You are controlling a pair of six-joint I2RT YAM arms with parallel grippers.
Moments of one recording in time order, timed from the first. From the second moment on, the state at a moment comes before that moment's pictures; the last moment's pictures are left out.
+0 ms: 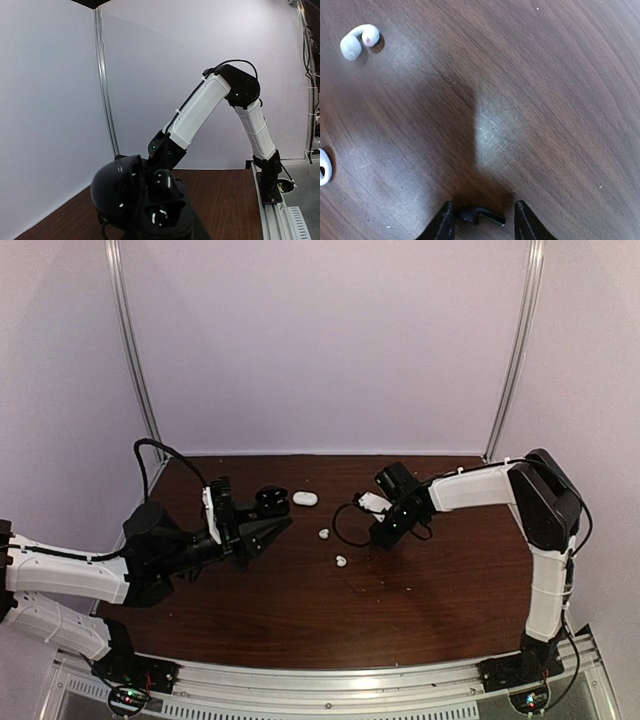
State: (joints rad) left arm -0.97 1.17 0.47 0.97 0.28 0.07; right arm 0.61 2.00 1.29 -0.37 0.01 -0.21
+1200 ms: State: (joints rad) left arm -0.97 1.18 0.47 0.97 0.29 0.07; right arm 0.50 2.01 1.34 -0.47 -0.14 -0.13
